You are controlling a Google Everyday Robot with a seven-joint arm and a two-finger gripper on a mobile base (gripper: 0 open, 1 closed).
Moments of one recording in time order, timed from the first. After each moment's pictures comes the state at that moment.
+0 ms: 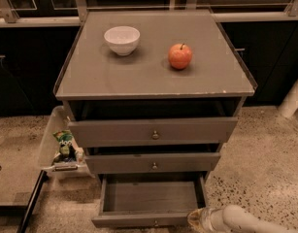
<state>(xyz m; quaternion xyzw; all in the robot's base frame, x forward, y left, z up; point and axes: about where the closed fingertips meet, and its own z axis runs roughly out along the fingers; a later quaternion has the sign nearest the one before) 0.434 -0.225 0.198 -0.66 0.69 0.08 0.29</state>
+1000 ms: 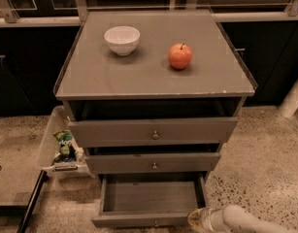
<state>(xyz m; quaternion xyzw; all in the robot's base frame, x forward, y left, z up) 0.434 -0.225 0.198 -0.66 0.69 0.08 0.29</state>
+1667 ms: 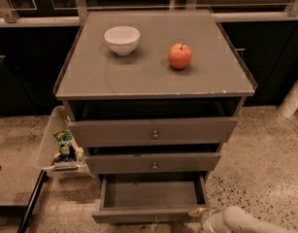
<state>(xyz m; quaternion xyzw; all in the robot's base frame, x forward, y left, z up) 0.433 -0.225 0.194 -0.65 0.70 0.09 0.29</state>
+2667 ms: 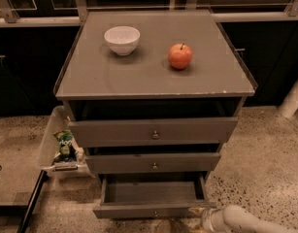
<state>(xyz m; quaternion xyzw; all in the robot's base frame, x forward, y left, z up) 0.431 -0.226 0.194 -0.65 0.70 0.09 0.28</state>
